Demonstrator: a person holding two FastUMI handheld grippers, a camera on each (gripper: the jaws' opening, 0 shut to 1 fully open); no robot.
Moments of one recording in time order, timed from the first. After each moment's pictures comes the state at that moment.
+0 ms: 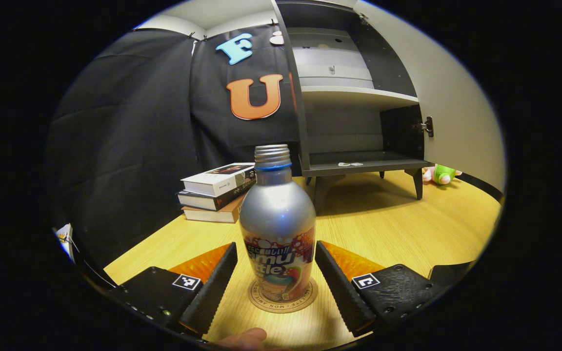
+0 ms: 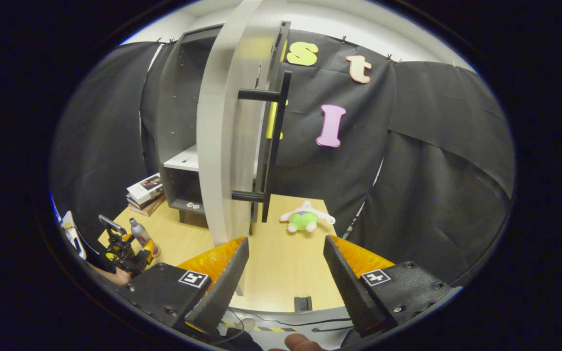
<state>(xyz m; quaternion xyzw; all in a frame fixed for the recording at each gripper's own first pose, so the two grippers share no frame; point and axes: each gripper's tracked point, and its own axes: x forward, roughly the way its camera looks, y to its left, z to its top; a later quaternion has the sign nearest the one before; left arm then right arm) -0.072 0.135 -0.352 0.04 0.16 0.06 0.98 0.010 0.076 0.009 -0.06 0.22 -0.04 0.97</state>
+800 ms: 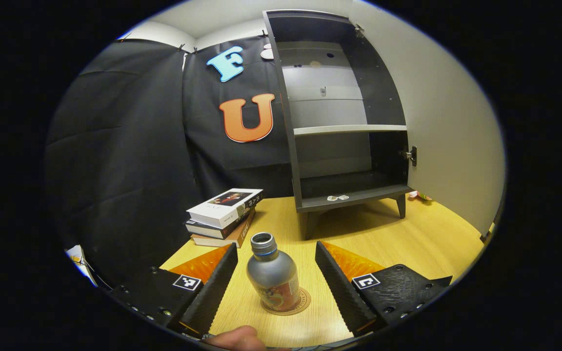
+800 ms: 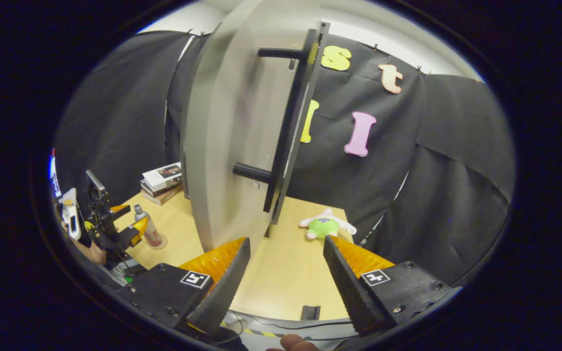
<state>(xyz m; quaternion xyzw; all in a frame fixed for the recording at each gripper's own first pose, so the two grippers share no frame) -0.089 0.121 -0.245 0.06 0.14 0.02 0.99 0.034 0.124 -0.025 -0.08 0.21 0.03 0.97</state>
